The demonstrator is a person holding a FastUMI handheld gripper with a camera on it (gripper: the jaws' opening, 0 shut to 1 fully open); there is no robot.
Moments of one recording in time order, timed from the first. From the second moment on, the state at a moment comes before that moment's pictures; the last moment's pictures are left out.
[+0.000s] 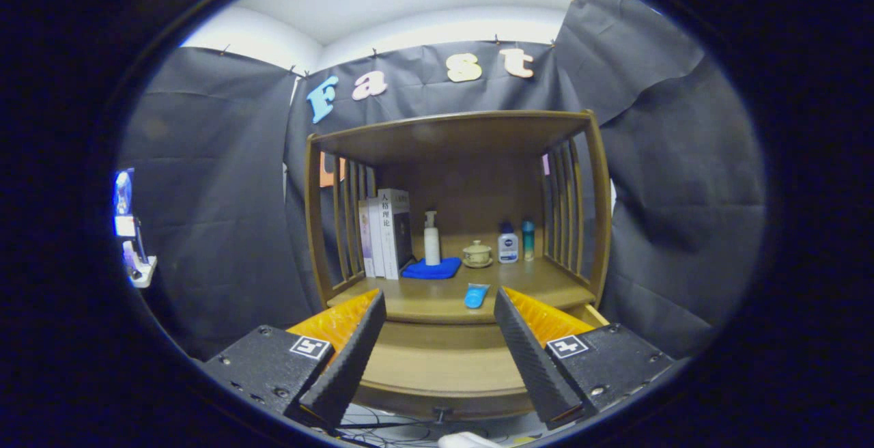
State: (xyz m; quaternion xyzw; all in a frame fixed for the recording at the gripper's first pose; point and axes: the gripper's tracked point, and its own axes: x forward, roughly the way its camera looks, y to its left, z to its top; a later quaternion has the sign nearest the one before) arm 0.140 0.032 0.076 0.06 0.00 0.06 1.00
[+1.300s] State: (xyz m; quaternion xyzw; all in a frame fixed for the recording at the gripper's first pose) arm 0.144 0.037 -0.102 0.00 0.09 0.00 1.00
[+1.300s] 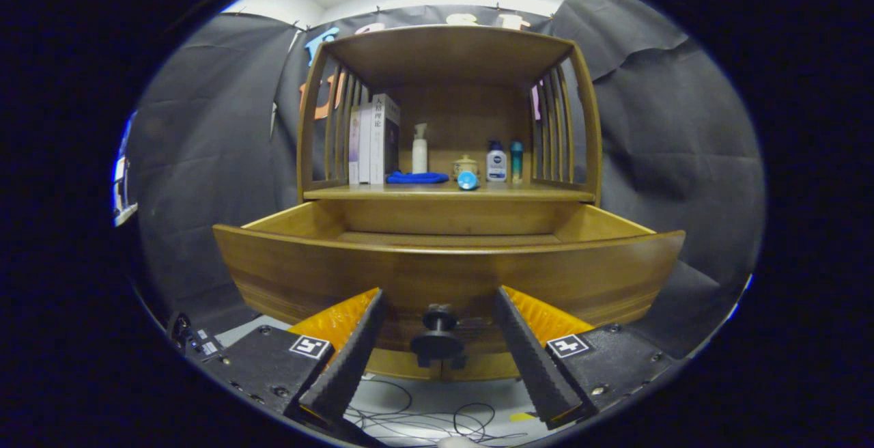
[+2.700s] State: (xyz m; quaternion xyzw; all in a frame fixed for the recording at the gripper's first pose) arm 0.235 0.034 -0.090 0.00 0.10 -0.03 0.99
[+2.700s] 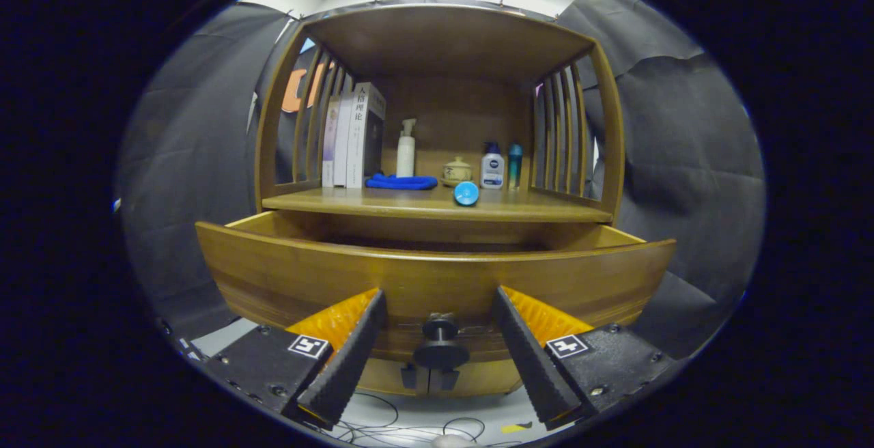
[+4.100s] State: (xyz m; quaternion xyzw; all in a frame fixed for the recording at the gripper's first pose) arm 0.340 0.029 -0.081 -0.01 0.09 -0.03 1.00
